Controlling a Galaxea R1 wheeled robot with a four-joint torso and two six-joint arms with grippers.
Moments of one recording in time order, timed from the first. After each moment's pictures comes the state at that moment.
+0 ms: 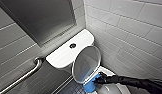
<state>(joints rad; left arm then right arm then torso) 1.43 3.13 -2.76 0.22 -0.03 -0.03 -0.48 2.70 -1.84 0.12 -0.33 0.29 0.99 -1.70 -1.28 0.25</state>
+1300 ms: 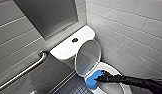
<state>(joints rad) 1.44 3.13 -2.76 0.22 -0.03 -0.03 -0.47 2.67 -1.86 0.11 -0.27 0.29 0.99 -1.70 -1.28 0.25</state>
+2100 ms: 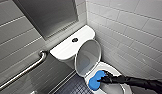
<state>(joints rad) 1.43 3.13 -2.75 0.22 -0.03 -0.03 -0.48 2.58 -1.78 0.10 -0.28 0.33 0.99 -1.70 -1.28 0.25</state>
